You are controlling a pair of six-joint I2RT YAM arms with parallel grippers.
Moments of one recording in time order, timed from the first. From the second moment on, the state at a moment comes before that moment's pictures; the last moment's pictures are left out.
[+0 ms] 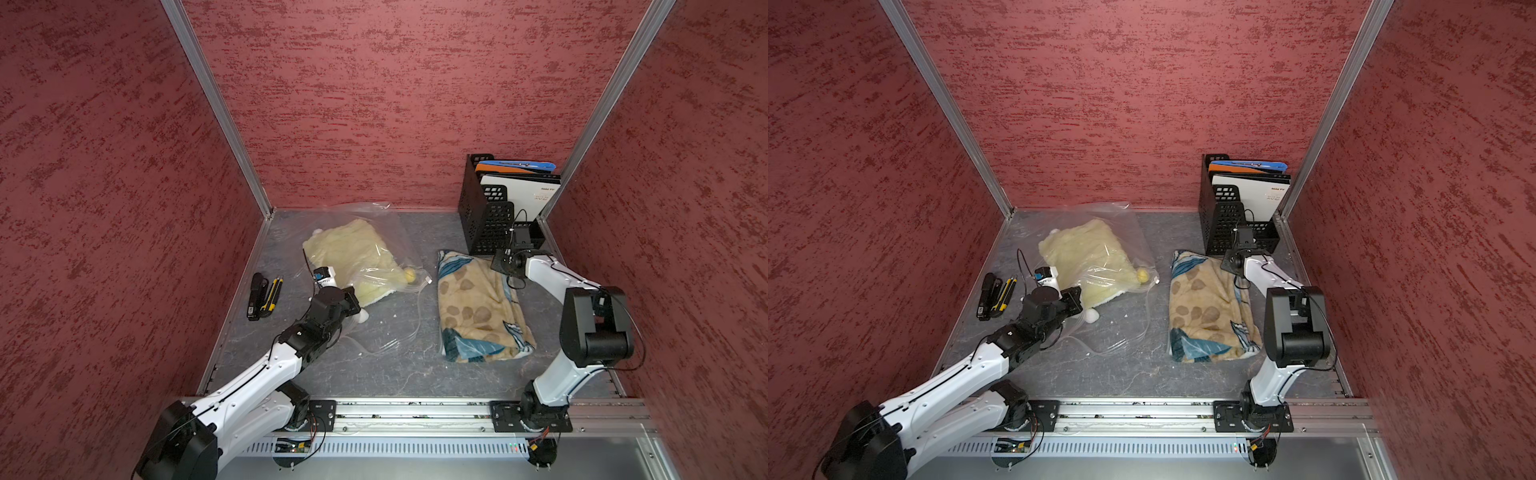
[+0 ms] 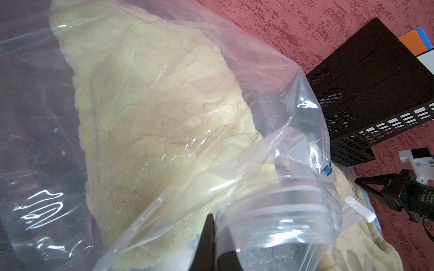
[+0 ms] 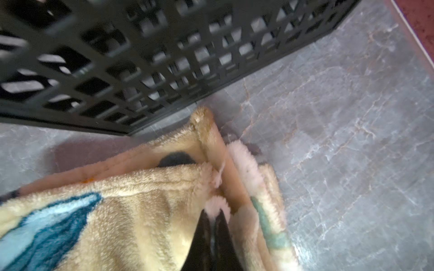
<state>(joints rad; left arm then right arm) -0.54 0.93 0.45 -0.02 -0.24 -0.76 0.02 1.72 1.14 -0.39 0.12 0.42</state>
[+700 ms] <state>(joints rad) -0.54 0.90 0.49 -0.09 -0.23 -0.74 0.09 1.53 1.16 -0.39 0.18 0.49</state>
